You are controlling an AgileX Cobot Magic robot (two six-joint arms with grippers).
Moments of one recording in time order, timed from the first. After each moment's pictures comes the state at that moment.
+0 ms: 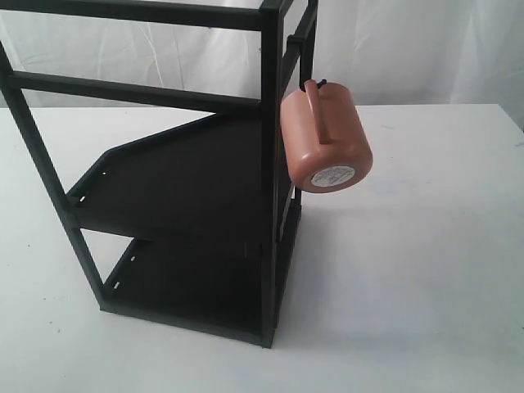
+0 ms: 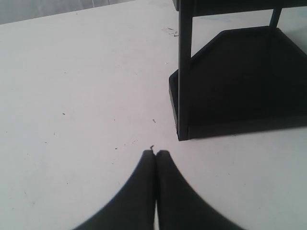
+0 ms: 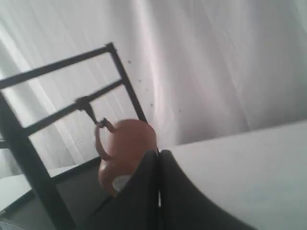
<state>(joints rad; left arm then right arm) -0.18 0.00 0.02 -0.11 0.39 0.15 0.06 0.01 -0.29 0.81 0.37 -0.42</state>
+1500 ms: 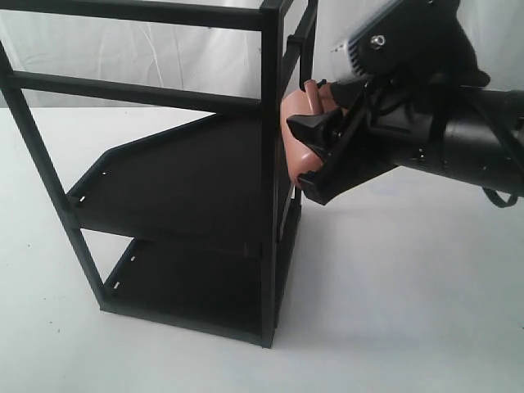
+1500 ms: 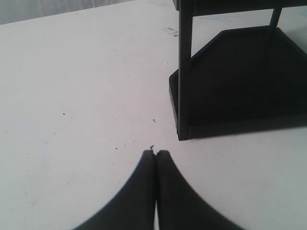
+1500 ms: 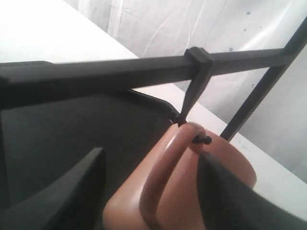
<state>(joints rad) -0.18 0.00 0.02 -0.11 0.39 0.15 0.63 1.15 -0.77 1.30 0.04 -1.58</state>
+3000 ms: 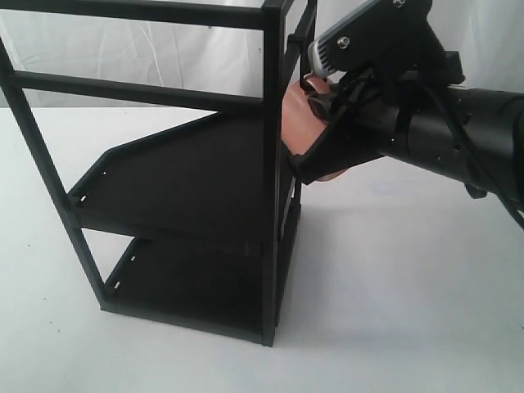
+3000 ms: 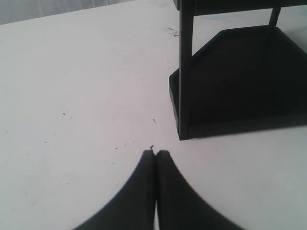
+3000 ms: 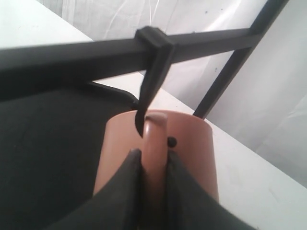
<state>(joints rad) -0.18 0.00 0.02 -0.11 0.39 0.15 0.67 1.25 -0.80 1.31 -0.17 -1.55</state>
